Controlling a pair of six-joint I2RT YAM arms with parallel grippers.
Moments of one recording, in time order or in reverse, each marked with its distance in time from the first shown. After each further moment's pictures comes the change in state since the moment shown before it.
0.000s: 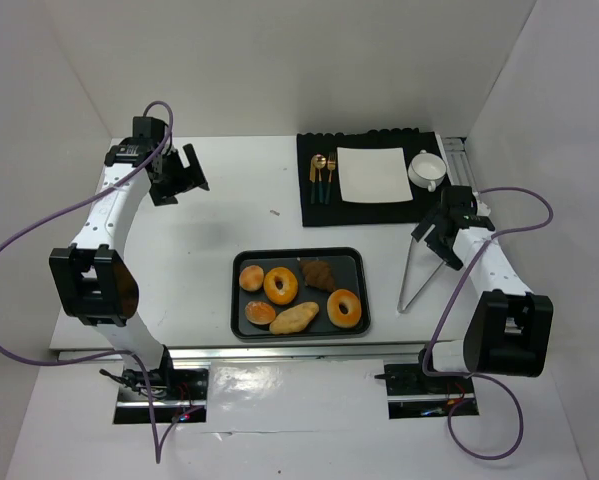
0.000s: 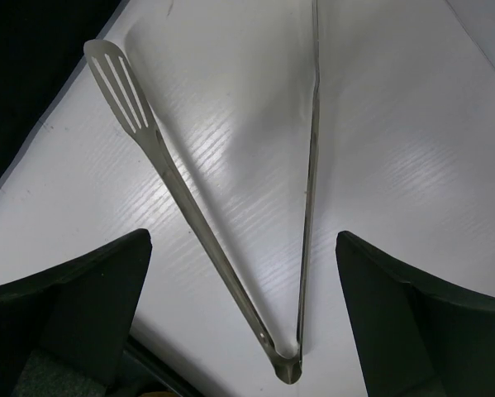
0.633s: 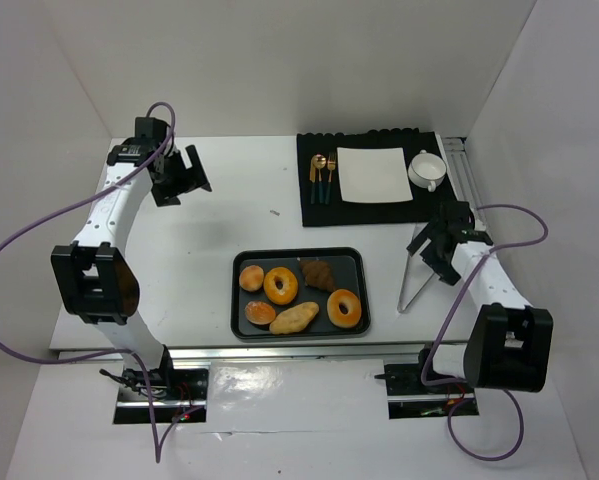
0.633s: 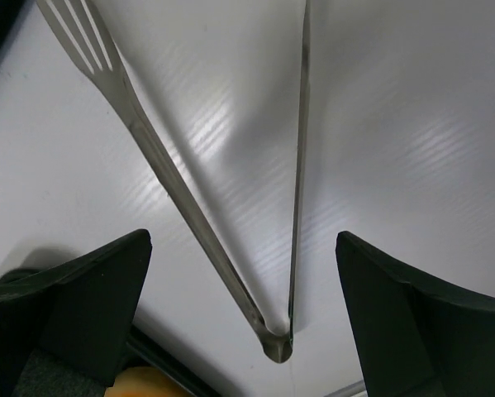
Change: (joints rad) left arm -0.005 0.010 0.000 0.000 0.022 0.002; right arm 0.000 -0.069 -0.105 -0.002 -0.044 0.027
